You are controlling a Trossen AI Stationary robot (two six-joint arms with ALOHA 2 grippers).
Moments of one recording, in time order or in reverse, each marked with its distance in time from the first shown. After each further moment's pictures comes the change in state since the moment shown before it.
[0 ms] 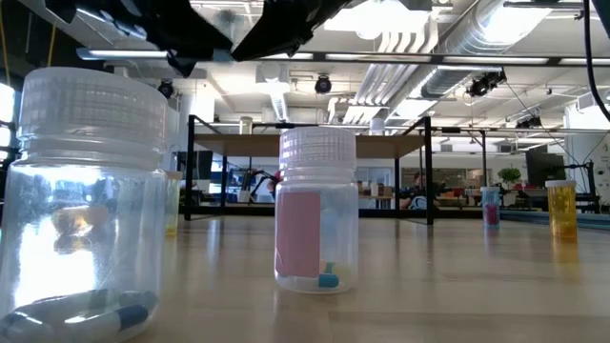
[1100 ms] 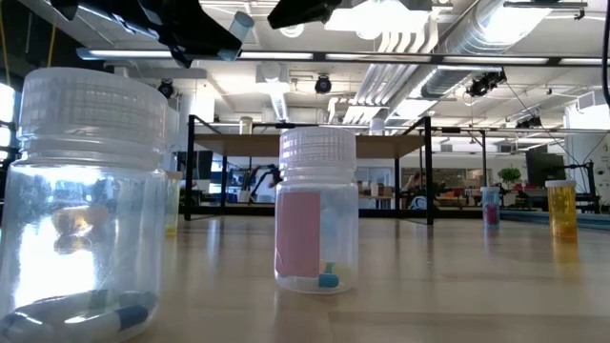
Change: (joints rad) left arm 0.028 0.000 -0.001 0.049 -0.137 0.115; right arm -0.033 -0.171 0.000 -0.107 0.142 0.025
